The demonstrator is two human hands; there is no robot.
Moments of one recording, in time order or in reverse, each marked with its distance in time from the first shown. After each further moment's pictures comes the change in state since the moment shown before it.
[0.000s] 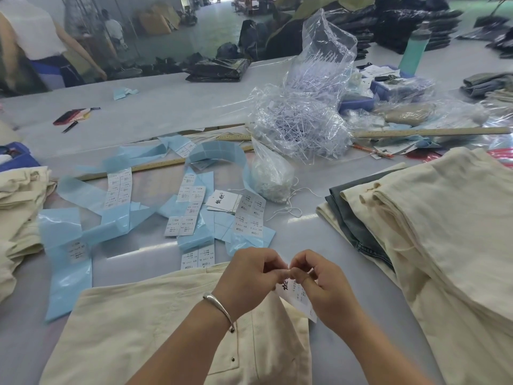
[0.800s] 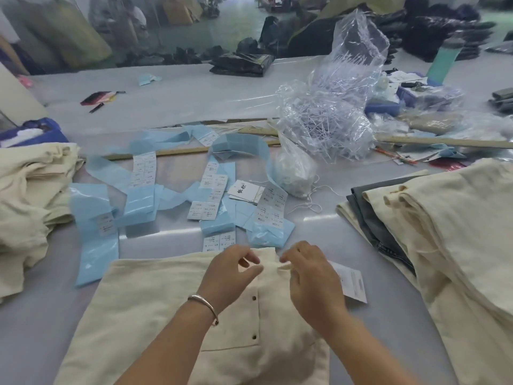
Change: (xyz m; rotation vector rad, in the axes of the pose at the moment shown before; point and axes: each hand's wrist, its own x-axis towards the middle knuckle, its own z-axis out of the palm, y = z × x) left_hand -0.040 -0.073 -0.033 0.129 0.195 -0.156; right_hand -0.008 -0.025 0.055 -0.572 -0.011 -0.178
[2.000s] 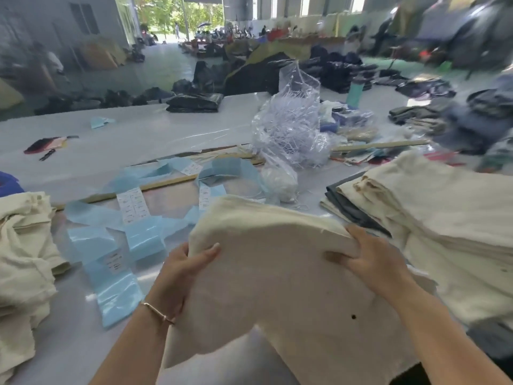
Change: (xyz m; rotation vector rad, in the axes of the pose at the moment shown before) left_hand -0.052 -0.055 -0.171 -0.903 -0.208 -0.096; right_hand -0.053 -0.082 -0.050 -0.294 0.156 0.364
